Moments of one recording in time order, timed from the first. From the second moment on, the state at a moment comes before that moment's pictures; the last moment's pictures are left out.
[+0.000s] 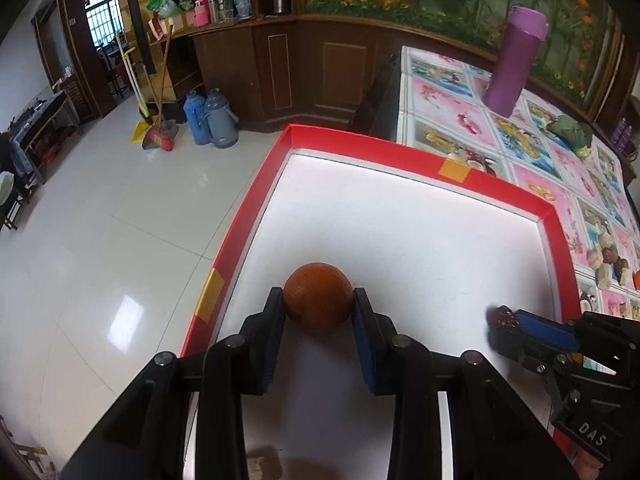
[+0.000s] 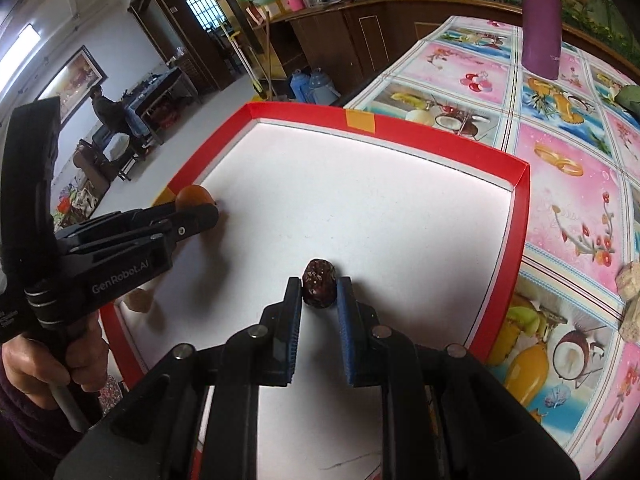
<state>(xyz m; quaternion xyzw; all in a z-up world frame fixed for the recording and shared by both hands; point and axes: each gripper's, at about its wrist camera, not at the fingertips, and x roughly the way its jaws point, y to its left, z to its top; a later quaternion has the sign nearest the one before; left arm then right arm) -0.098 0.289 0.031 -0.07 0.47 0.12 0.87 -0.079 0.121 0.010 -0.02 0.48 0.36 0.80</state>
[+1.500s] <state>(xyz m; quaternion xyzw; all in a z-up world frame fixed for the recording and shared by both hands) -0.083 0.023 0.059 0.07 0.47 -0.05 0.88 -0.102 -0.241 0.034 0.09 0.44 0.15 0.88</state>
